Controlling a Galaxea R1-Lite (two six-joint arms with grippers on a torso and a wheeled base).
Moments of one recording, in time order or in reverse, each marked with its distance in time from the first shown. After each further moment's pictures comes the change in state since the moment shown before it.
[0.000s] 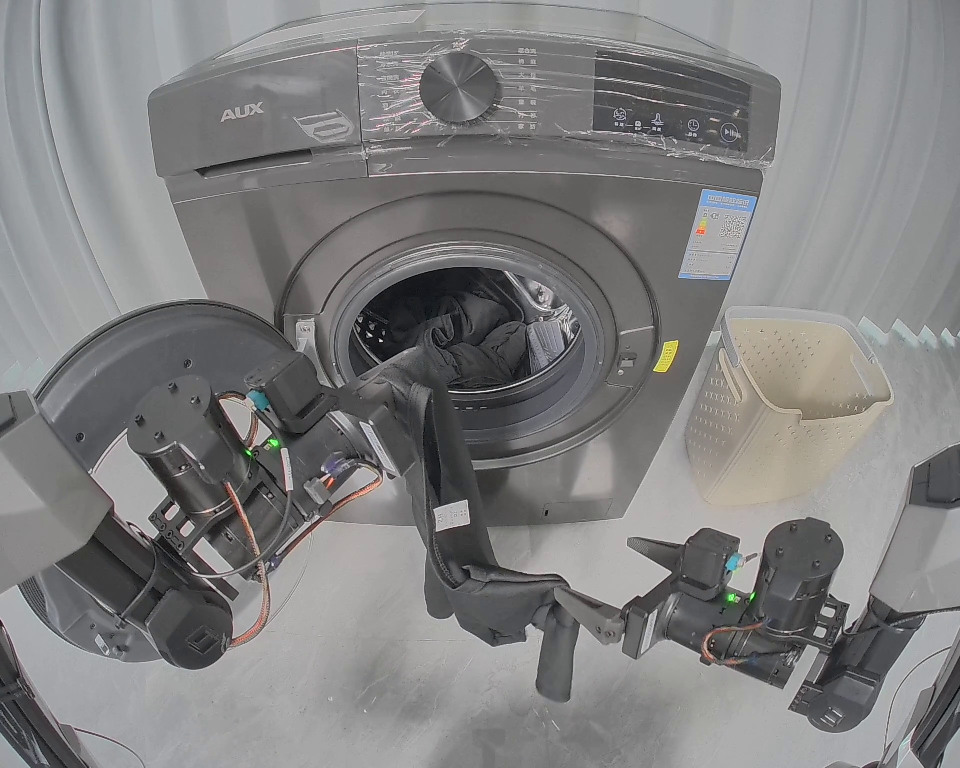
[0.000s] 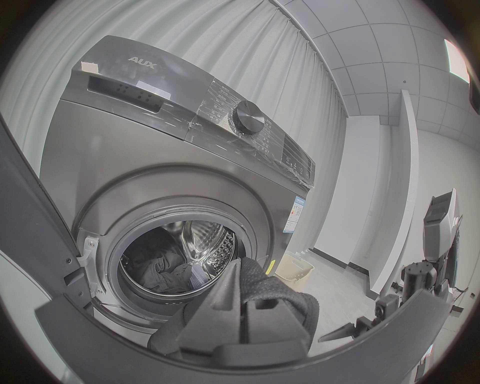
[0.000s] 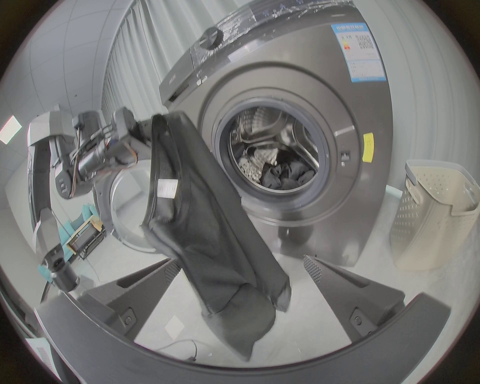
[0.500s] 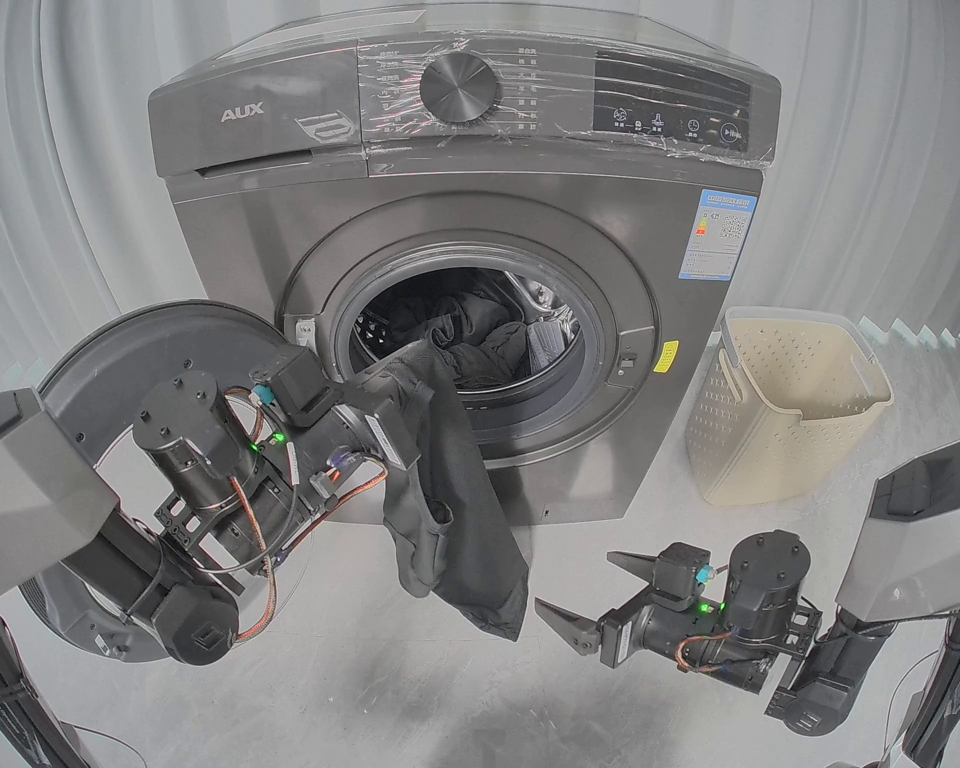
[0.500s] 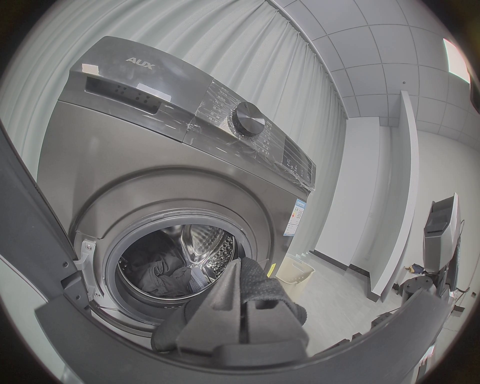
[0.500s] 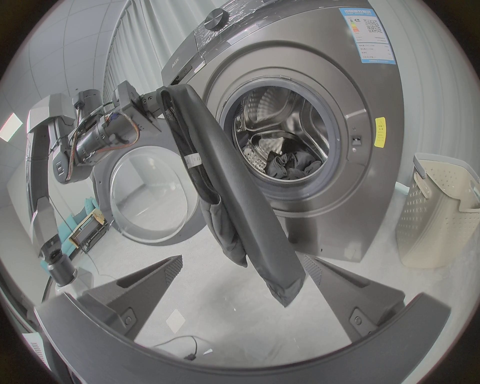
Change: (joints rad) left arm -0.003 0.013 -0.027 -0.001 0.006 0.000; right arm 0.021 0.079 -0.028 0.000 0.005 -0.007
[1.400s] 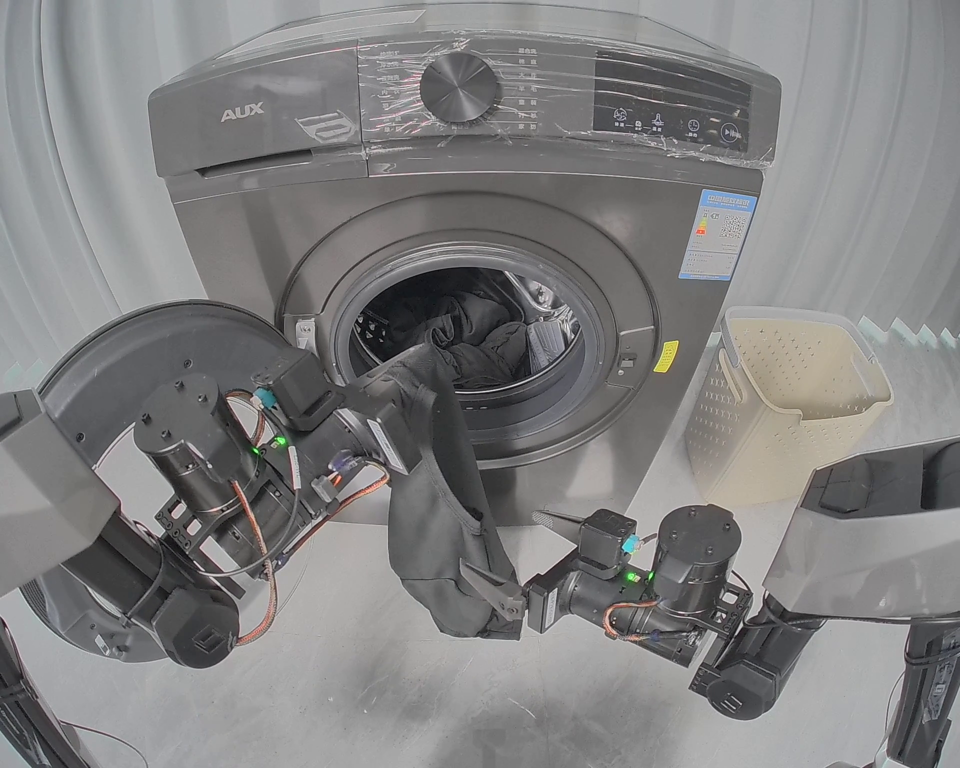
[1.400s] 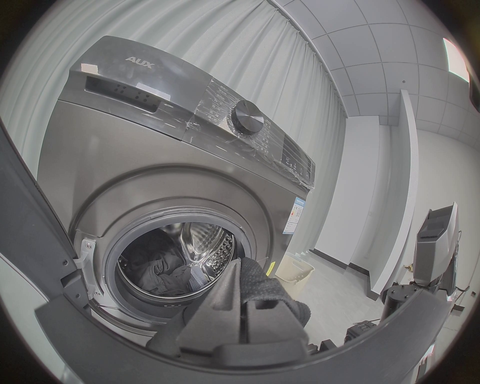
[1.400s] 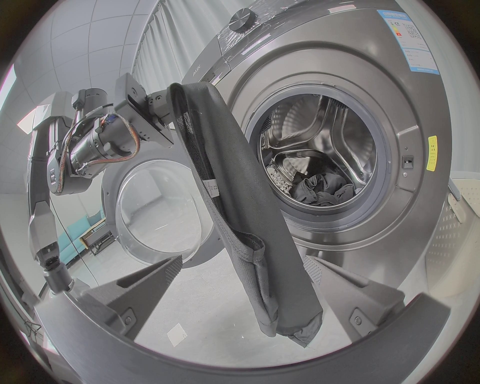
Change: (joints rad) left arm -0.006 -0.001 0.007 0.000 0.000 0.004; right arm 0.026 0.146 -0.301 0.001 0.082 -0.041
